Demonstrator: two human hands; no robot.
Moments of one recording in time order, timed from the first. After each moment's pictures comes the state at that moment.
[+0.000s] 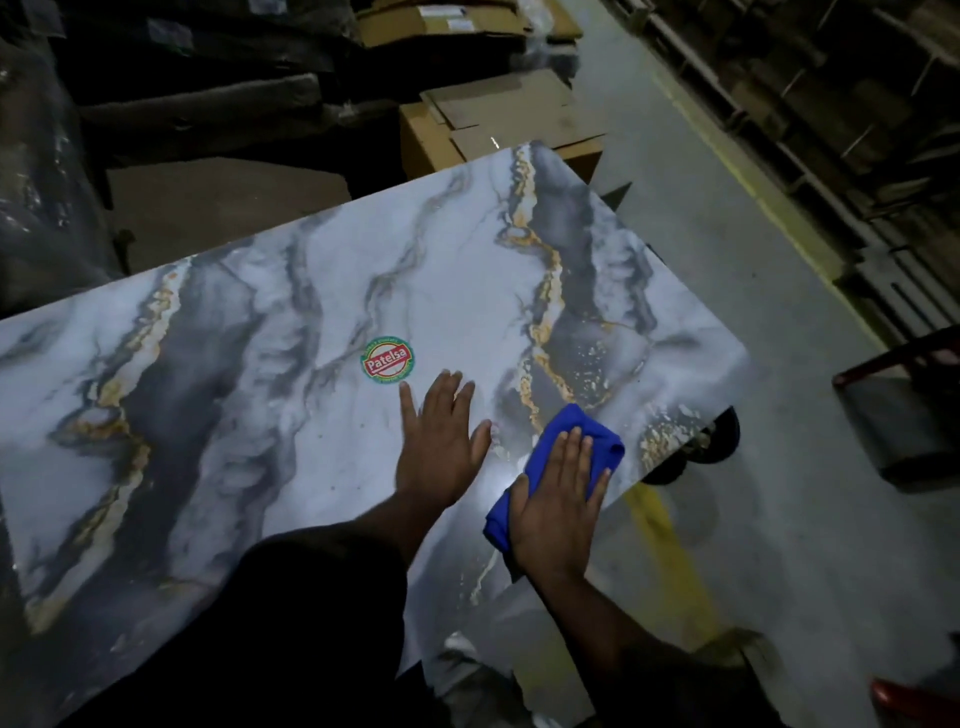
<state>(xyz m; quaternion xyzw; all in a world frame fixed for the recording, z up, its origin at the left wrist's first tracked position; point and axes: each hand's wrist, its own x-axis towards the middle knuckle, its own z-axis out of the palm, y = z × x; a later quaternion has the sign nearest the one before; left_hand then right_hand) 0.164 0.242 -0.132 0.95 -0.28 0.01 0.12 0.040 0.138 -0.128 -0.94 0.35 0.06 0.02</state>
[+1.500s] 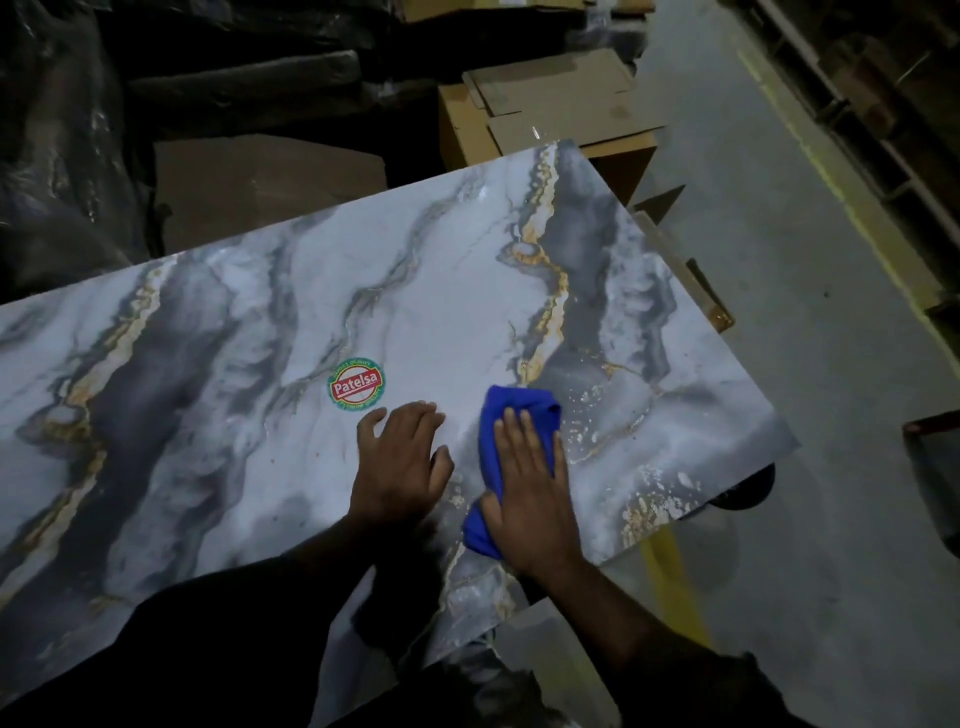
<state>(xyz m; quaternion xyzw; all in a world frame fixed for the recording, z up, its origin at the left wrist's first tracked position) 0.185 0.224 -0.138 0.94 -0.27 0.13 0.18 0.102 0.047 -0.124 -0.99 0.04 0.06 0.10</state>
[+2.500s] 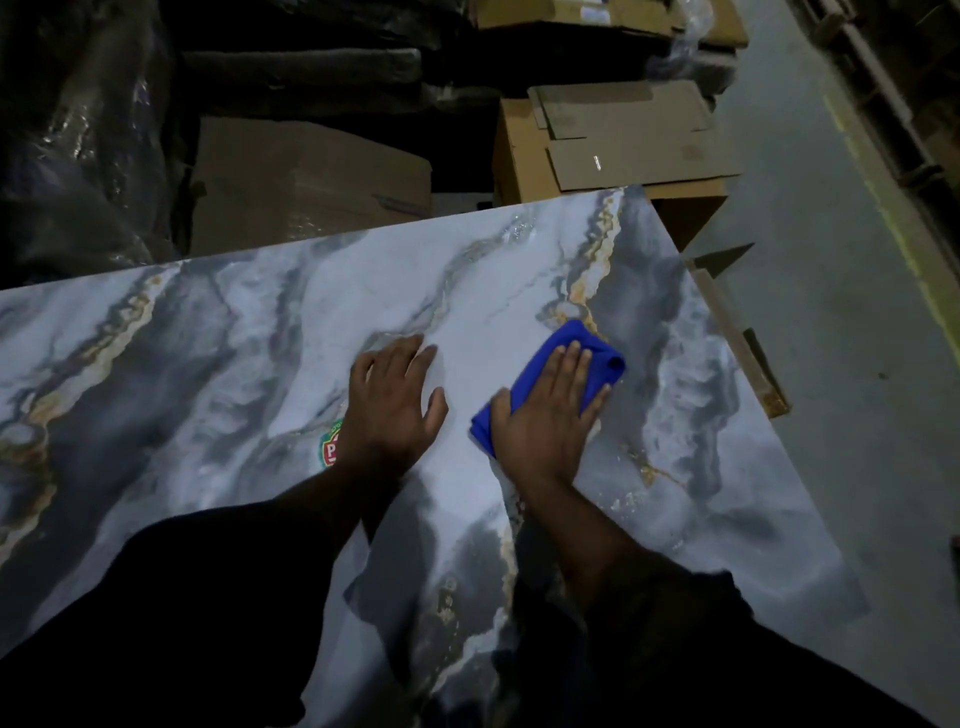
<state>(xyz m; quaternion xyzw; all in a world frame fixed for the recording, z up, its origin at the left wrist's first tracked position) 0.337 0.210 -0.150 0.96 -0.17 0.14 0.15 0.306 0.029 -0.133 -0.98 0.21 0.03 0.05</state>
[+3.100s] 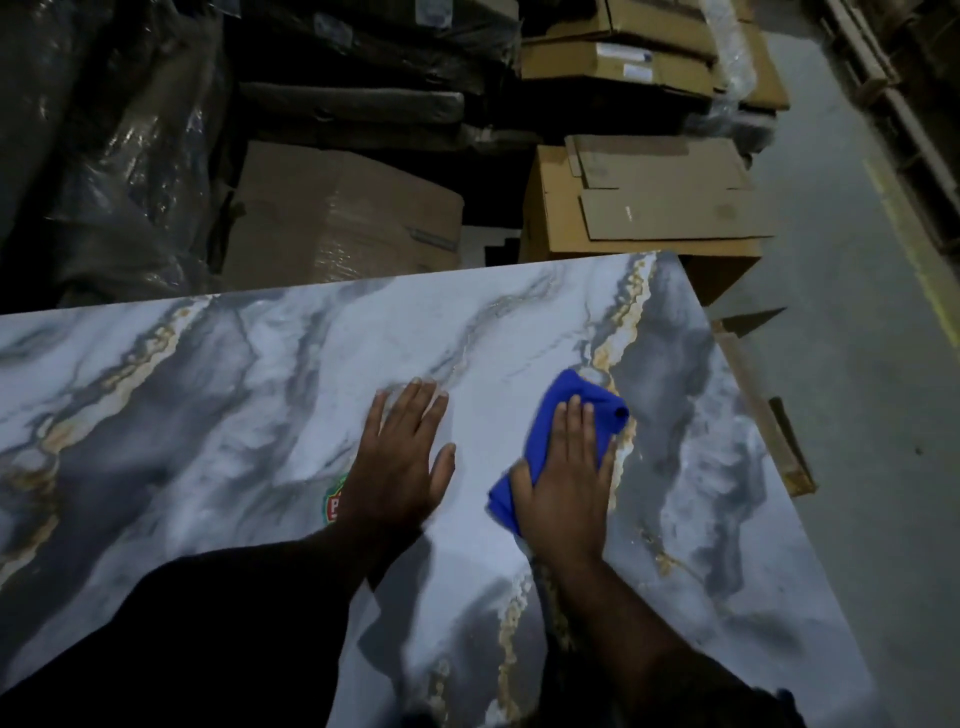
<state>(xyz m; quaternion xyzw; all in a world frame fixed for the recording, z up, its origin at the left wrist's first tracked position) 0.342 0.210 -0.149 0.97 -0.17 0.11 0.16 0.311 0.002 -0.138 -0.99 0.08 0.00 0.08</state>
